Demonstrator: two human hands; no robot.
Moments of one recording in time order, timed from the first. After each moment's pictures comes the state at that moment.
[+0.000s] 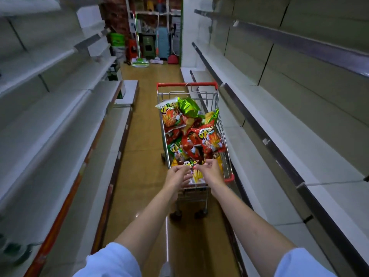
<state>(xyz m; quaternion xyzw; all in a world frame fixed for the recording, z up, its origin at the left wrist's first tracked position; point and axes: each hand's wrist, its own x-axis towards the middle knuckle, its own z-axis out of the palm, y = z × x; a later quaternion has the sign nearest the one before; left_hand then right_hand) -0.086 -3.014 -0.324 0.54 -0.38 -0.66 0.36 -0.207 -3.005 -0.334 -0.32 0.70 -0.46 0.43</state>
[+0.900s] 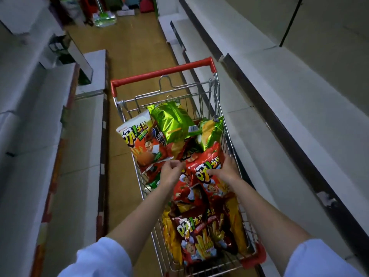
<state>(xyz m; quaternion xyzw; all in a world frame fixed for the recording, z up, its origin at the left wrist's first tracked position) -0.233 -3.406 -0.411 0.64 -0.47 -0.57 0.20 -0.410 -3.360 -0.456 -0.32 0.80 -0.25 0.44</state>
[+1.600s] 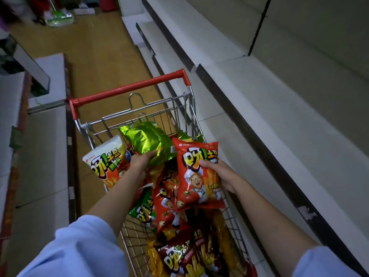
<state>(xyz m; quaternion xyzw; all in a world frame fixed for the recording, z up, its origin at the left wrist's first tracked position) -0.265 -3.539 -0.402 0.65 -0.32 -0.64 0.23 -0.460 -3.388 -0.403 -0.19 0.61 -0.44 0.63</state>
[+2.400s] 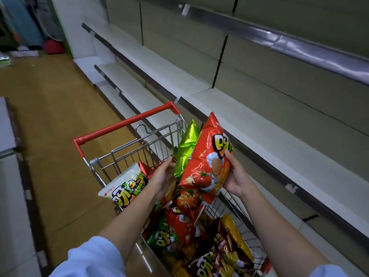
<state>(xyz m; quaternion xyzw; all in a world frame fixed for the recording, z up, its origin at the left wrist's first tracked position) -0.206 -3.546 -0.342 0.33 -0.40 -0.85 0.11 -0.347 -3.386 -0.298 -0.07 0.50 -0.70 0.51</state>
